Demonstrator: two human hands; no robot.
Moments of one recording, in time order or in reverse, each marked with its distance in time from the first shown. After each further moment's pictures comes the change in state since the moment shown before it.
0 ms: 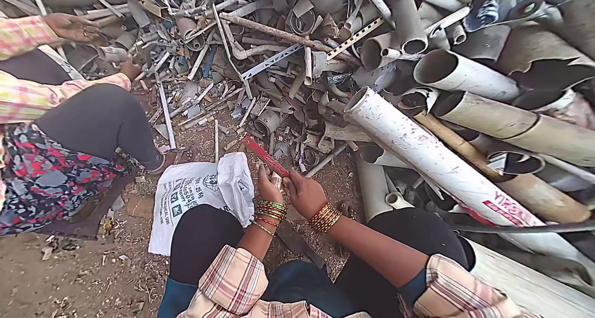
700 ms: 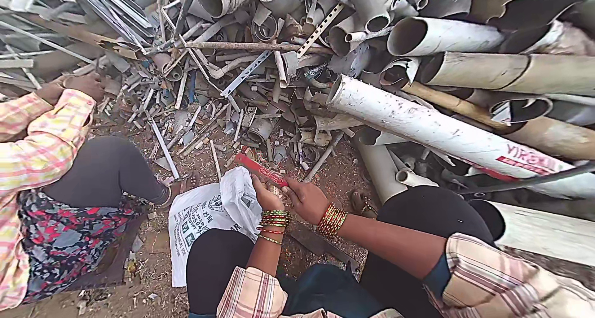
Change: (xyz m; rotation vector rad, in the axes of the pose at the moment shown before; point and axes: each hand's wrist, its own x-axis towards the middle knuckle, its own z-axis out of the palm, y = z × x) left_hand -0.005 0.005 0.009 0.003 -0.043 0.086; right_hand -0.006 0.013 -0.004 0.215 -0.062 -0.039
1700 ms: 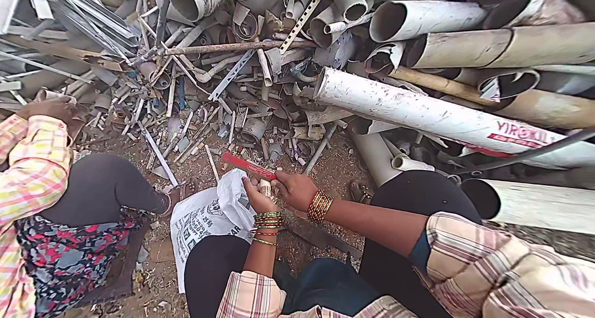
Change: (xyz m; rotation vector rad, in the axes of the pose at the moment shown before) left_hand 0.007 -0.011 -0.005 0.097 0.009 0.065; right_hand 0.017 0.006 -0.005 -0.050 -0.021 -0.020
